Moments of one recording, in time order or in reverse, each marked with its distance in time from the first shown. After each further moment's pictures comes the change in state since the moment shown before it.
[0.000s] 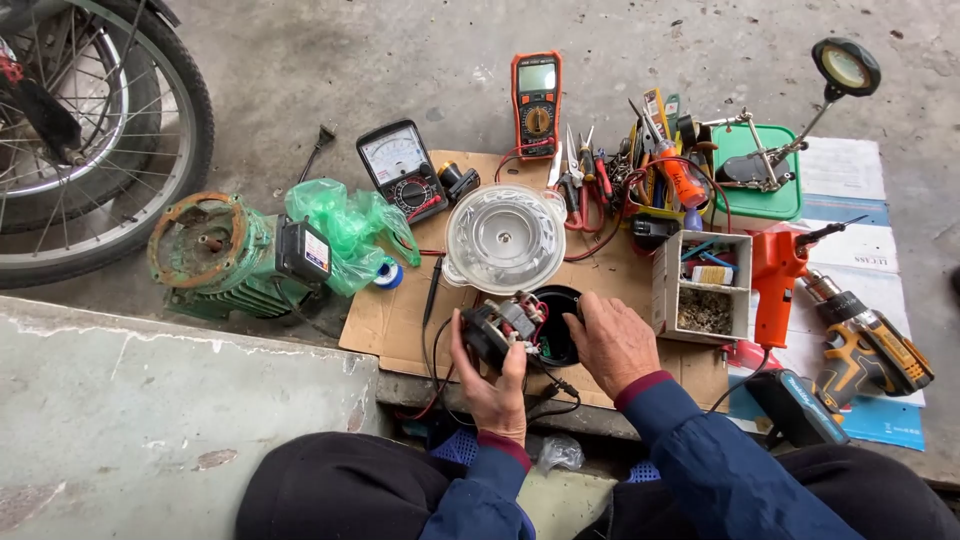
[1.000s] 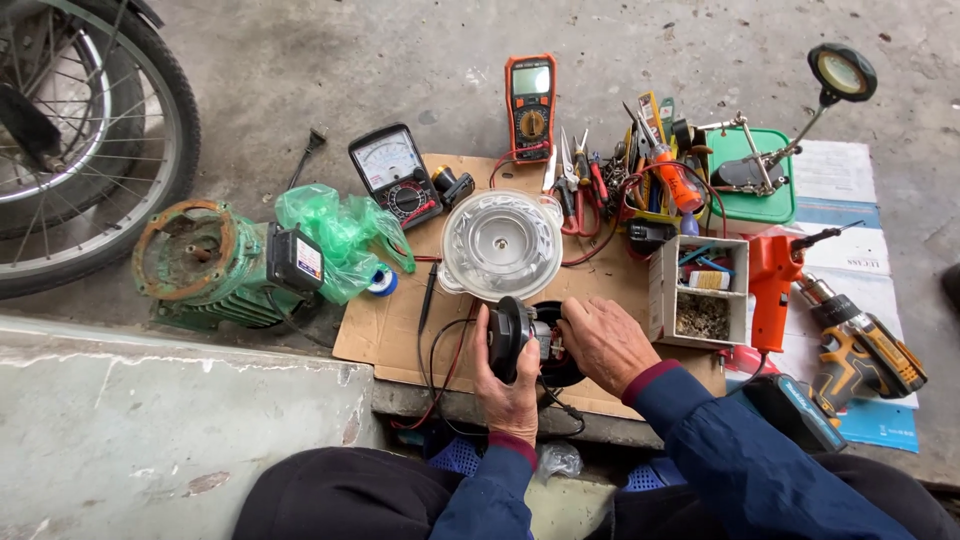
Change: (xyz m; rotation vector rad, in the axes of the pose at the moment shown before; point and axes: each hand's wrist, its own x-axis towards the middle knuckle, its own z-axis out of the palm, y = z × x) left_hand 0.007 -0.023 0.014 0.125 -0.070 0.120; right_hand 0.024 0.006 -0.017 0.106 -0.174 -0.280
